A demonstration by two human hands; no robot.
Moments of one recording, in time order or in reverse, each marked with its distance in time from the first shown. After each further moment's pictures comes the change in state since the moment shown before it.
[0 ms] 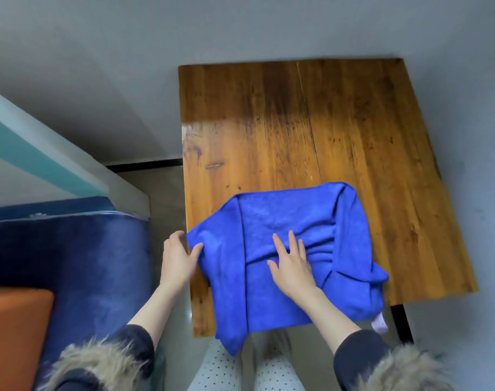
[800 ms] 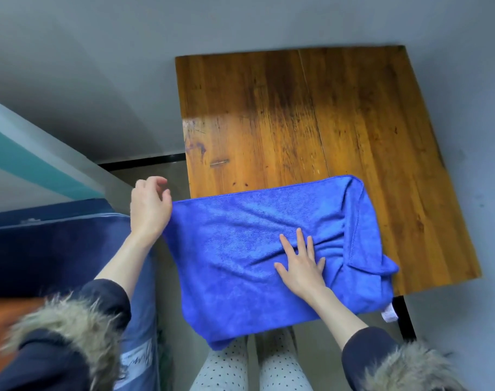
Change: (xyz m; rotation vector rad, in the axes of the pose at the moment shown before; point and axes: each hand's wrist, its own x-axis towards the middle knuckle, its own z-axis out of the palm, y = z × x) left_hand 0.084 0.038 -0.076 0.121 0.208 0.264; right_hand 0.002 -0.008 0.014 -0.029 -0.043 0.093
